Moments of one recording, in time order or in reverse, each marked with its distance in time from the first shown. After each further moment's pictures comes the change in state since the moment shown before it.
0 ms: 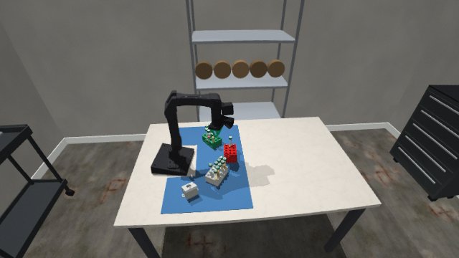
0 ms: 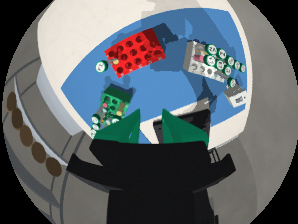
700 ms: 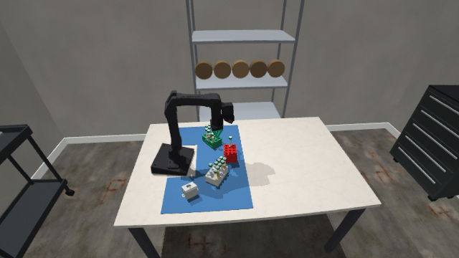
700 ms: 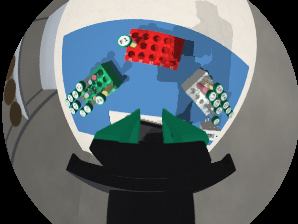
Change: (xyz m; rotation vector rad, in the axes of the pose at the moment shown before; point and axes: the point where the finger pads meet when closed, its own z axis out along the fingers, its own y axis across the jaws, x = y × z) arm 0.000 -0.001 0.000 0.004 0.000 -0.601
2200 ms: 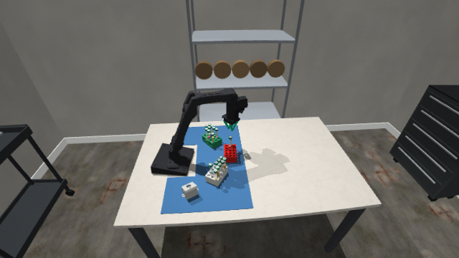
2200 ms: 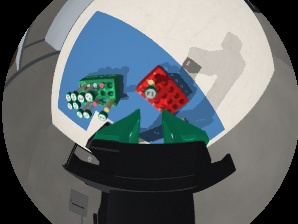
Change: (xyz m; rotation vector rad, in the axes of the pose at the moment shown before) arm -0.100 0.043 -0.002 0.002 -0.002 -0.580
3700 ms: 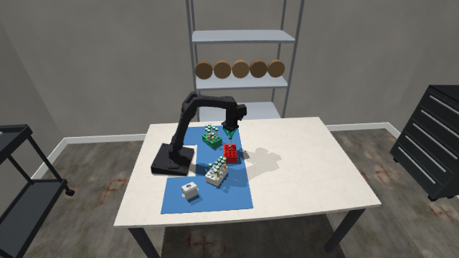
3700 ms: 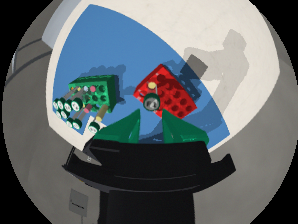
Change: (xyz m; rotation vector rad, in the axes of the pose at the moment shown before) arm 0.009 0.002 0.053 -0.011 0.022 0.000
